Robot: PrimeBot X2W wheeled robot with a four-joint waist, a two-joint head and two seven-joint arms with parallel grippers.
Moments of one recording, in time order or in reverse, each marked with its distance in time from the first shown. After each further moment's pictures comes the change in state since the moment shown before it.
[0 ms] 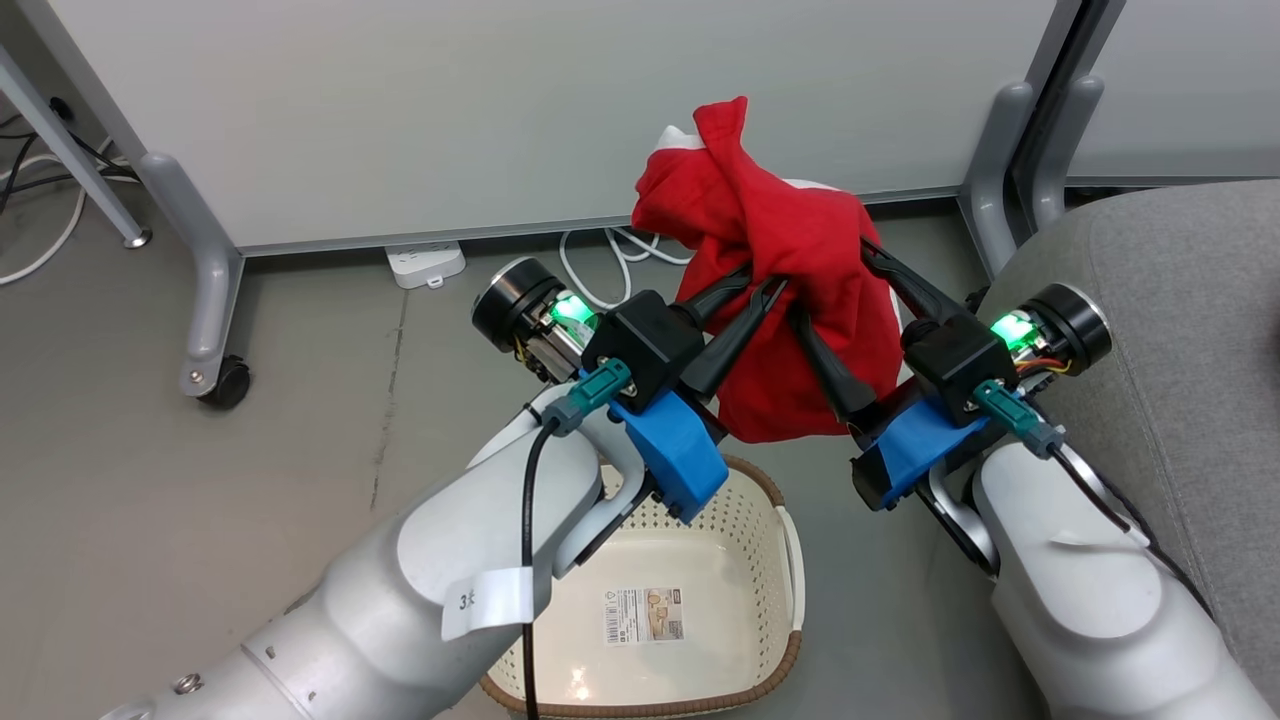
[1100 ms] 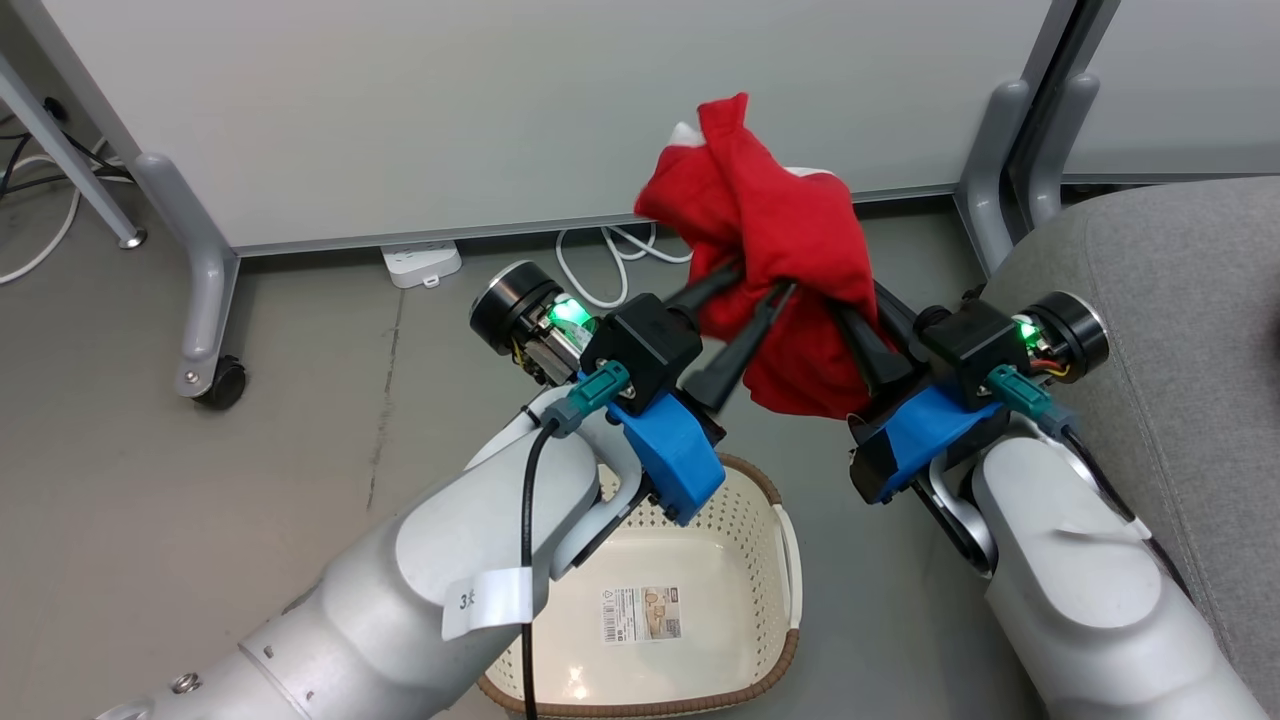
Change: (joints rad) left arm -0.003 0.005 -0.015 0.007 -0.009 0.011 -0.002; right arm -0.010 0.023 -0.021 0.044 0.075 0.000 0.000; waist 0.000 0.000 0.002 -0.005
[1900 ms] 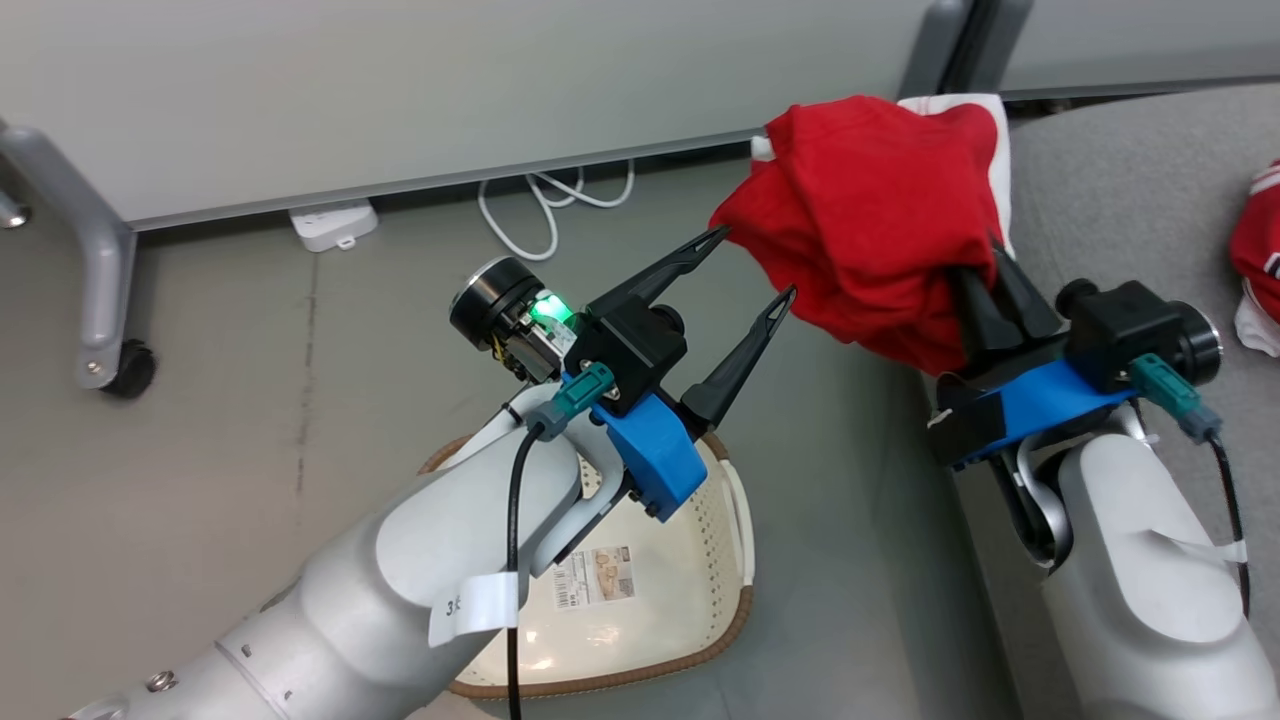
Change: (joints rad) left arm -0.007 0.033 -0.013 -0.019 0.009 0.016 -0.002; right arm 0.072 0.029 -0.231 -0.112 0.017 0.000 0.000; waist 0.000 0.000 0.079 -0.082
